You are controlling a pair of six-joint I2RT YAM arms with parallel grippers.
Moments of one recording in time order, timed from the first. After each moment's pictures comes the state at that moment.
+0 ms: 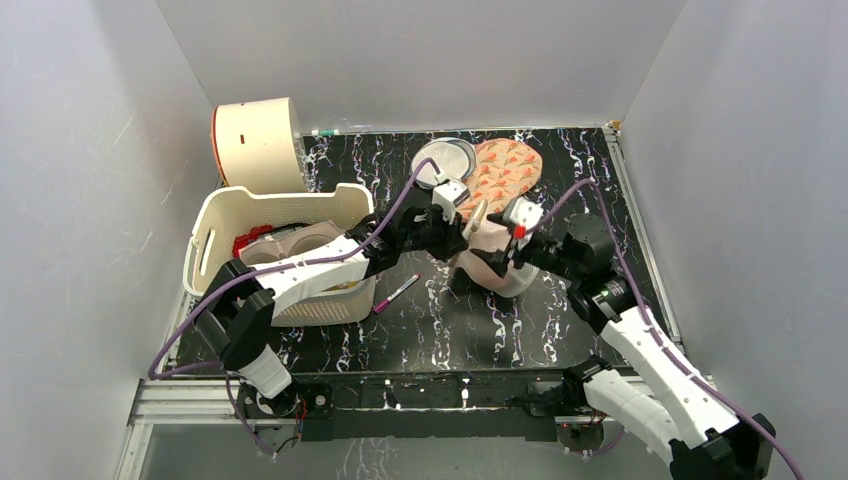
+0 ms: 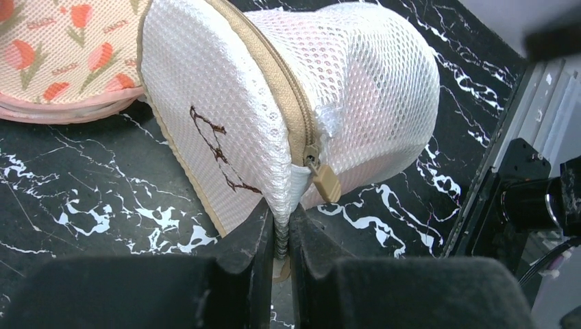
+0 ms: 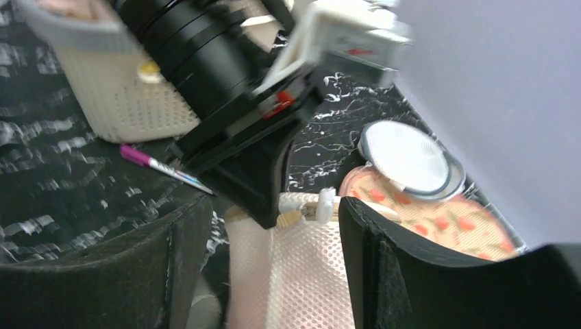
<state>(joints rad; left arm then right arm) -0.84 1.61 1.11 0.02 0.24 -0.18 0.39 0.81 0.71 -0.01 -0.58 -0.30</state>
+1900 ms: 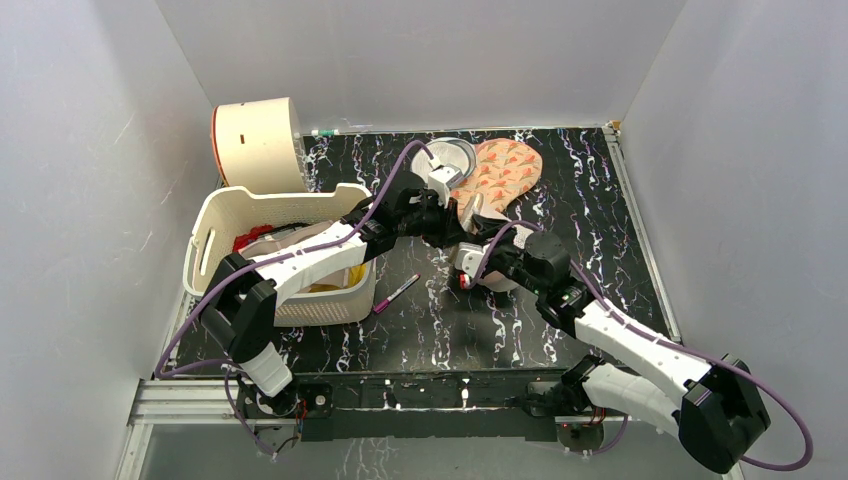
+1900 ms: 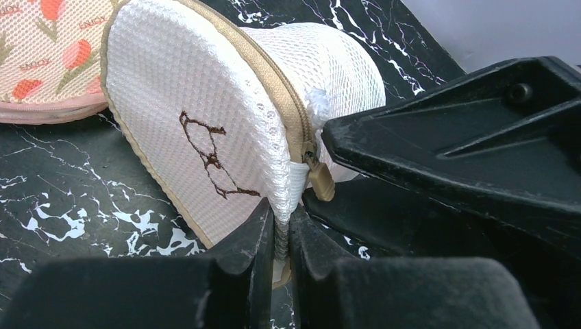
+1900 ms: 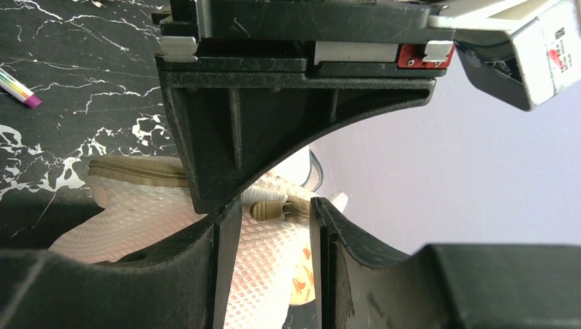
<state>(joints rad) -0.76 1.65 1.20 -0.06 0.39 -0.29 0.62 0.96 0.53 0.29 -0.21 -1.09</state>
